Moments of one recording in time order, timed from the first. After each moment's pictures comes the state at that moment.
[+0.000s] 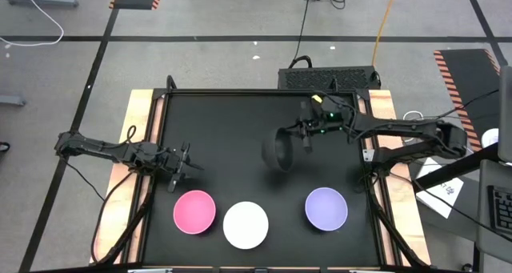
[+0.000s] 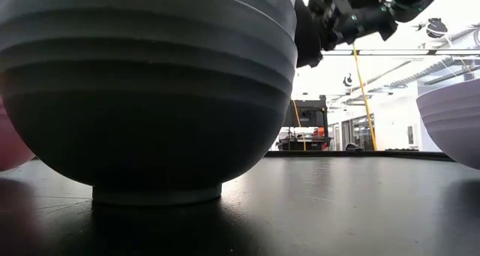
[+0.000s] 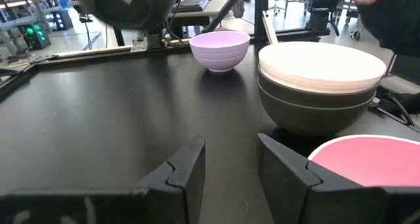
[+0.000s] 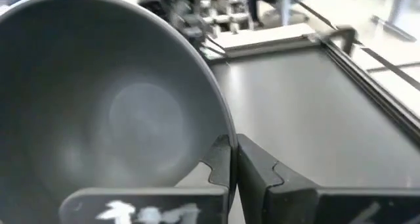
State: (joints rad) left arm -0.17 0.21 0.01 0.02 0.08 0.07; right arm -0.38 1.18 0.65 0.22 -0.40 0.05
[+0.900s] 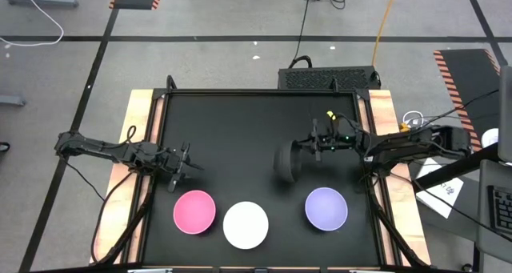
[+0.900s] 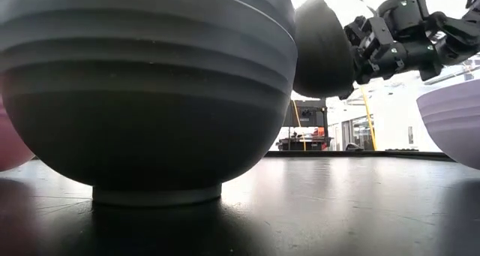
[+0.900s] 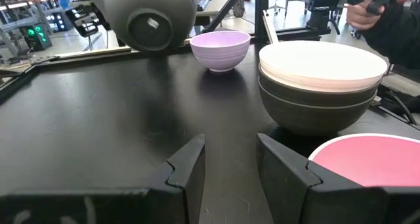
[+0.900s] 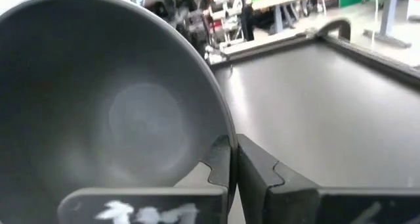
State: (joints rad) left arm -0.17 0.21 0.01 0.02 0.08 0.08; right arm -0.30 1.13 0.20 0.78 -0.31 0.22
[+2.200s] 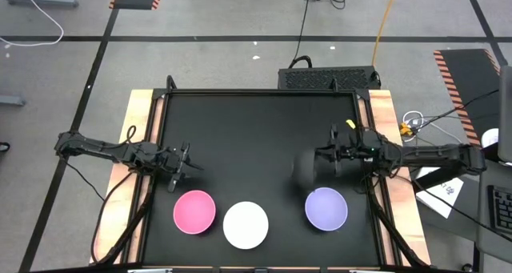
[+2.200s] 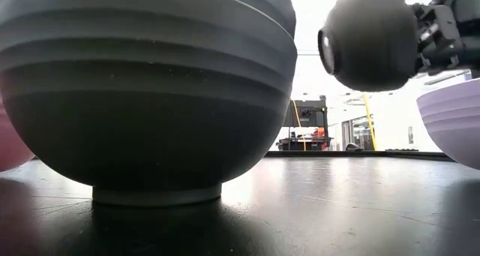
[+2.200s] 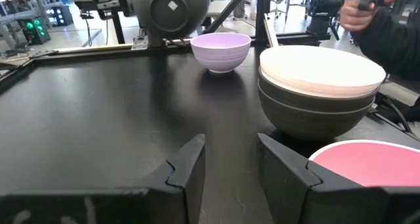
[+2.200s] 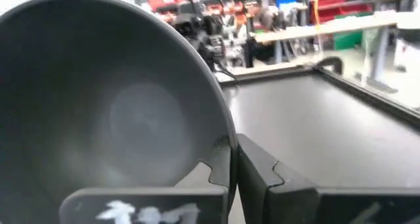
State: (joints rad) left arm -0.17 0.21 0.01 0.03 0.08 0.04; right arm -0.18 0.50 0.02 0.48 -0.18 0.16
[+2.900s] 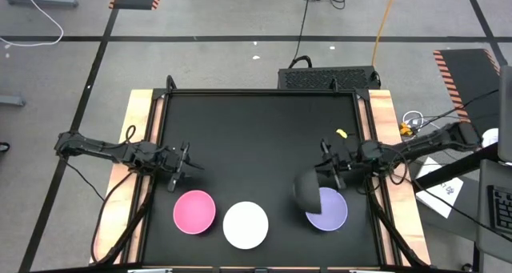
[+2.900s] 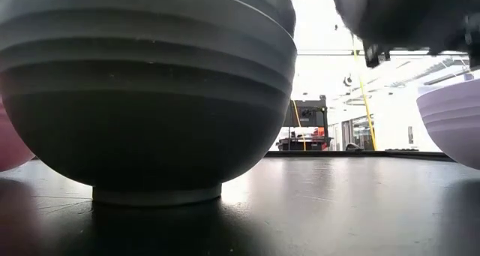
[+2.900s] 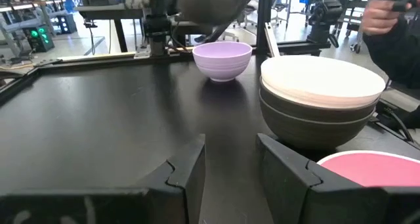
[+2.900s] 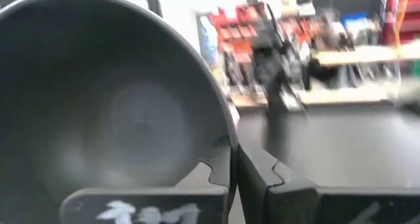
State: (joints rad) left arm -0.17 0.21 0.01 0.06 0.07 0.04; right arm 0.14 0.79 0.09 0.77 -0.09 0.13
